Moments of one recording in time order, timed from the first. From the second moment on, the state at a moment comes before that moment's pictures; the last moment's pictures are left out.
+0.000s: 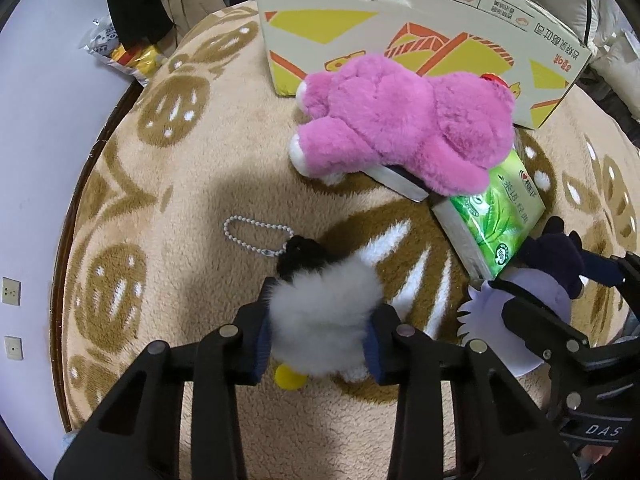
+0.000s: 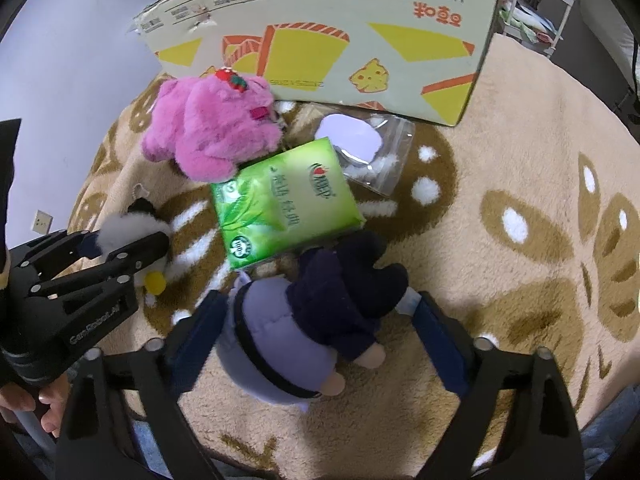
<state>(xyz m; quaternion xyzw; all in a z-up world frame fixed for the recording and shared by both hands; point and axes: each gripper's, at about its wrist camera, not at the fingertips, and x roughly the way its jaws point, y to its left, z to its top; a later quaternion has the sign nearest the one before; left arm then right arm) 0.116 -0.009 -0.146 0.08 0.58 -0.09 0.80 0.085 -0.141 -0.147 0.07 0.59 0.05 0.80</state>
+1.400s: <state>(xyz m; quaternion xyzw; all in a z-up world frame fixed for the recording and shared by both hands) 0.056 -0.023 -0.012 0.10 0.36 -0.14 0.92 0.054 -0.195 -0.030 0.13 0.37 -0.02 0.92</state>
